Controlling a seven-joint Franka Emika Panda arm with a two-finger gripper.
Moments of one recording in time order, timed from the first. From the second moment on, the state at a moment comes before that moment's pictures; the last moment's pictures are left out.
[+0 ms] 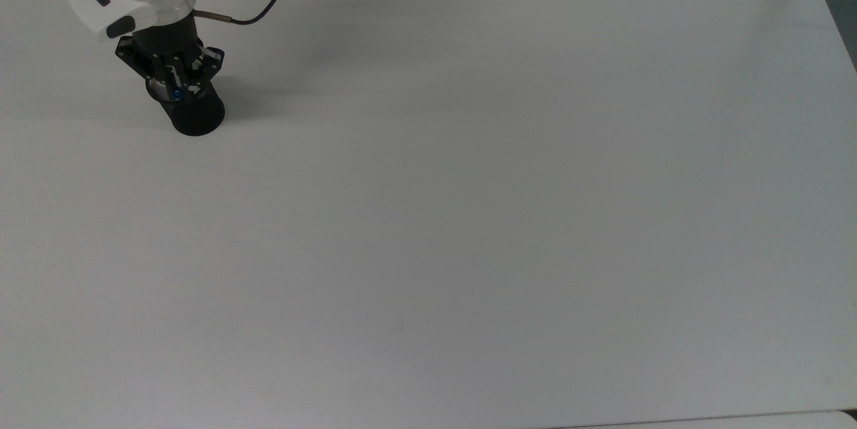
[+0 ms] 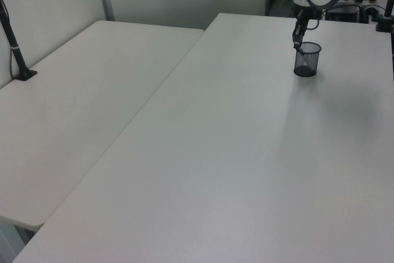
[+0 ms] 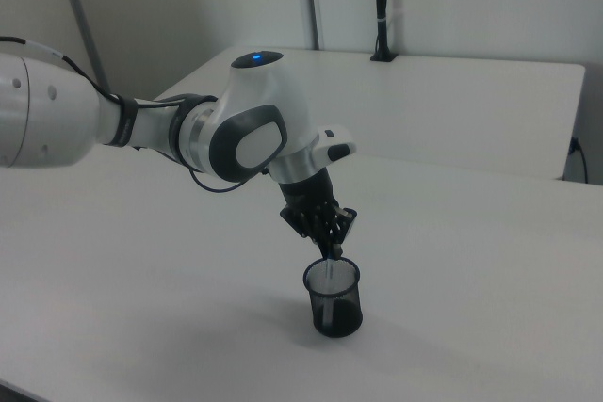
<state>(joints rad) -0.13 0.16 -0.21 -1.96 -0.13 2.27 -0.25</state>
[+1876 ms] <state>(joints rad) 0.09 0.22 -0.04 -1.81 0.08 1.84 0.01</state>
